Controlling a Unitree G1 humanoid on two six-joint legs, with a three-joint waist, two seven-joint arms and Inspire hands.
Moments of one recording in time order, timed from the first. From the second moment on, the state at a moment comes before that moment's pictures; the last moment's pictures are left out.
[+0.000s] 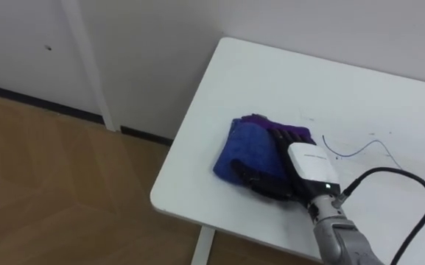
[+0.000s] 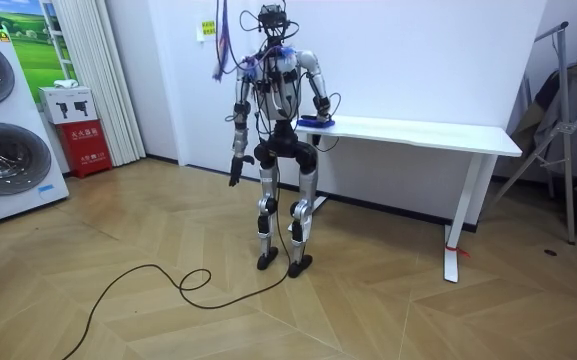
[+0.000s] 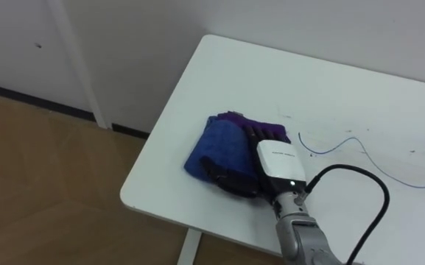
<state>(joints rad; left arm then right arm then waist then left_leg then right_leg) 0.27 0.22 0.01 1.07 0.17 0.12 0.14 0.00 -0.30 0.33 0.39 -0.91 0.02 -0.30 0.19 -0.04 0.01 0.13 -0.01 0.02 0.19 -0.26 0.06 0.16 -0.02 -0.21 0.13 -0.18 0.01</state>
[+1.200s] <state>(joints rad) 0.26 0.21 0.04 0.99 0.23 0.16 0.10 -0.09 -0.31 0.26 0.46 -0.87 0.06 -0.28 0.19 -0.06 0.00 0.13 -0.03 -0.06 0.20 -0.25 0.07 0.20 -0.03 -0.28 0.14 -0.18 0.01</state>
